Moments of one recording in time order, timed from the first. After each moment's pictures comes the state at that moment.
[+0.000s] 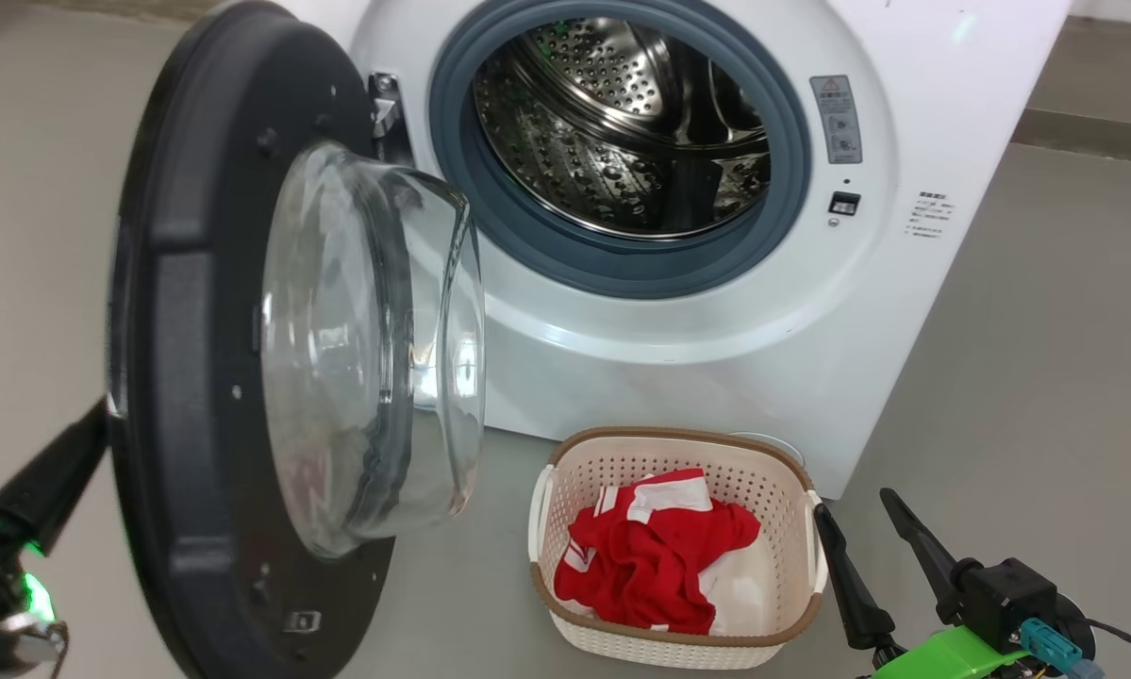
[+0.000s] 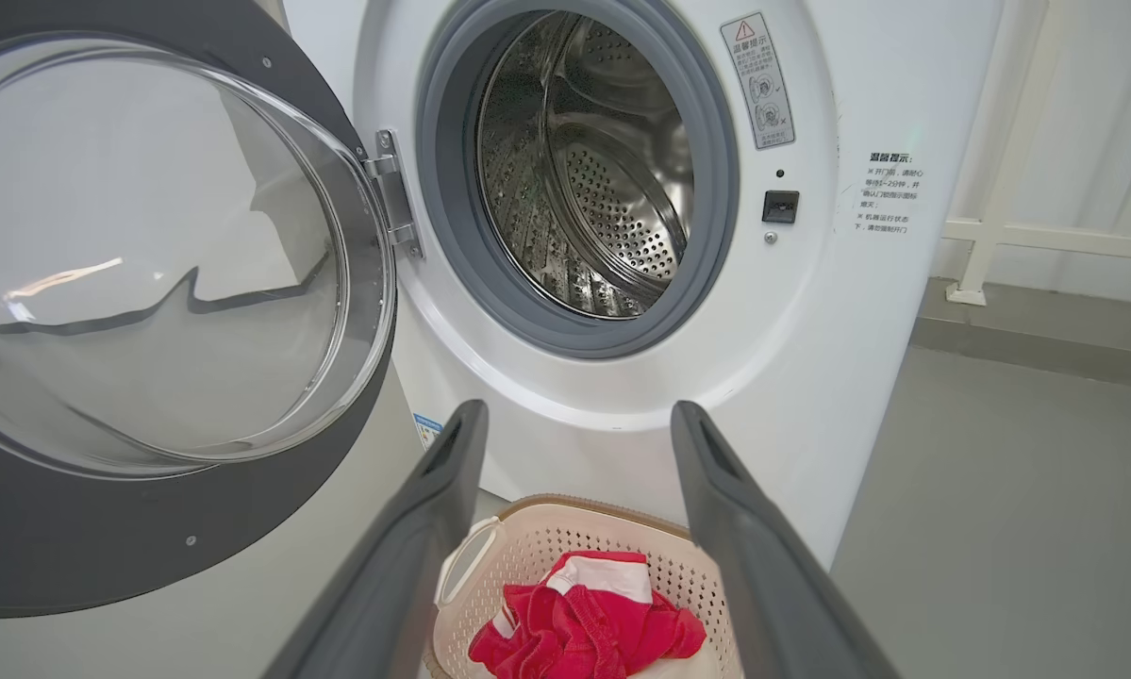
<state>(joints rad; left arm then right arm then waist) -0.31 0.04 0.55 -0.04 -1.28 0.15 0.97 0.02 -0.05 0.08 0.27 0.25 0.12 -0.26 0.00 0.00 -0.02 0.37</state>
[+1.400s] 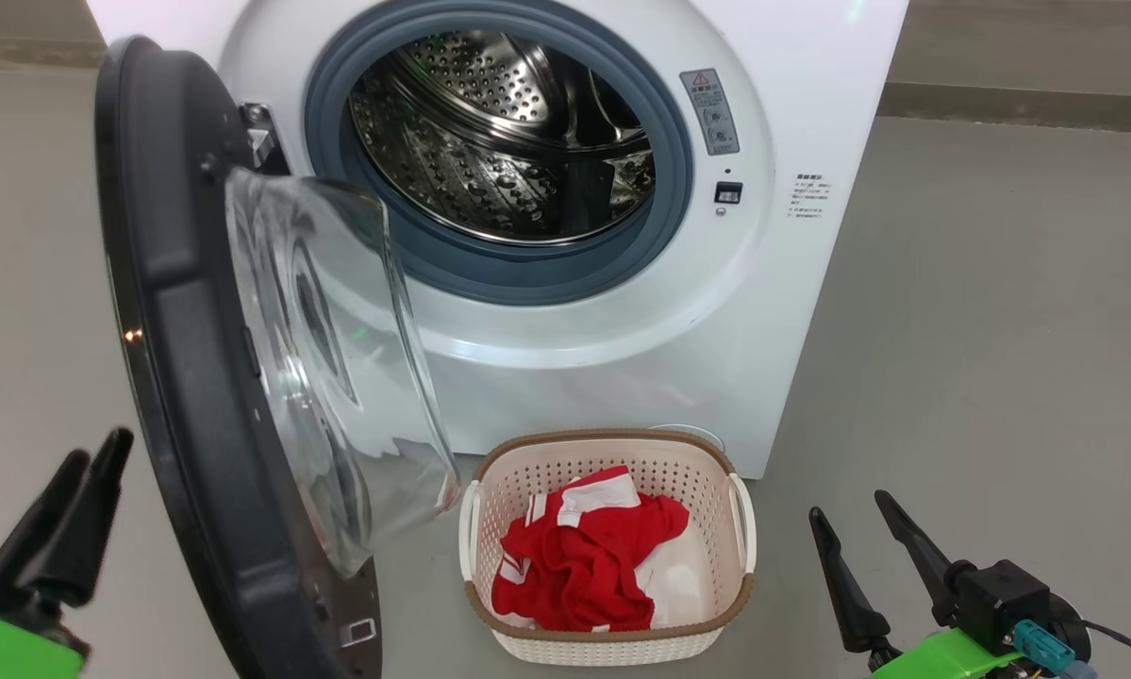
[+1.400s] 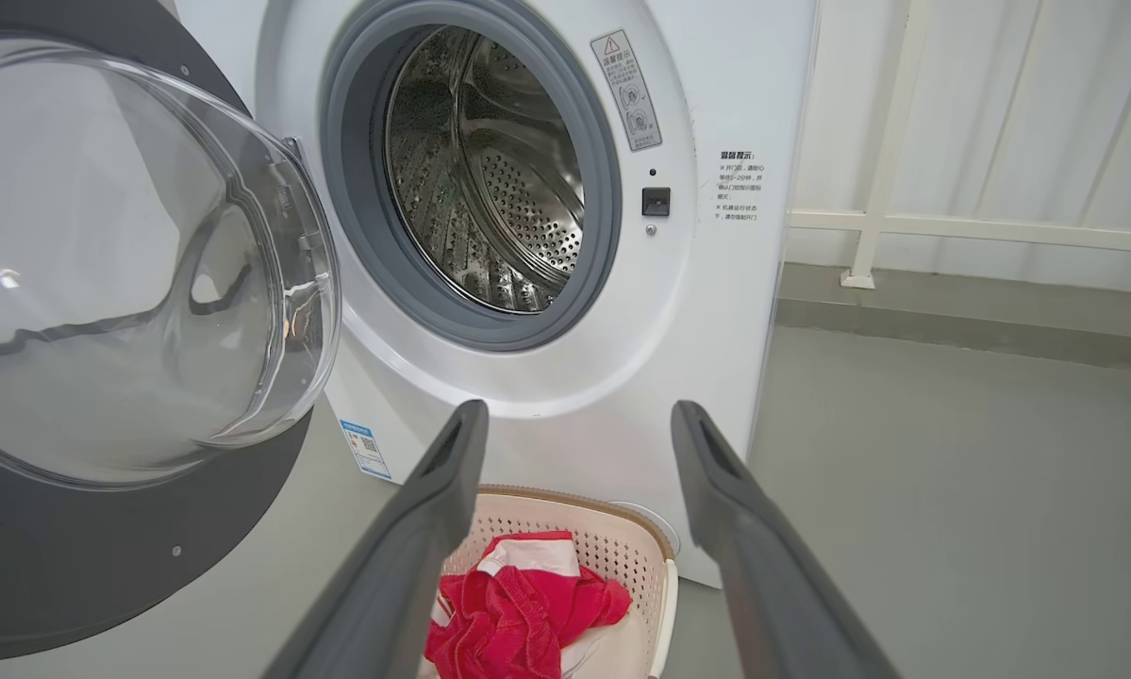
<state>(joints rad) -0.07 0.13 0.38 -0.17 -1.04 -0.11 0.53 0.02 -0.05 0.08 0.27 0.24 0.12 -0.26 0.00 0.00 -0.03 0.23</state>
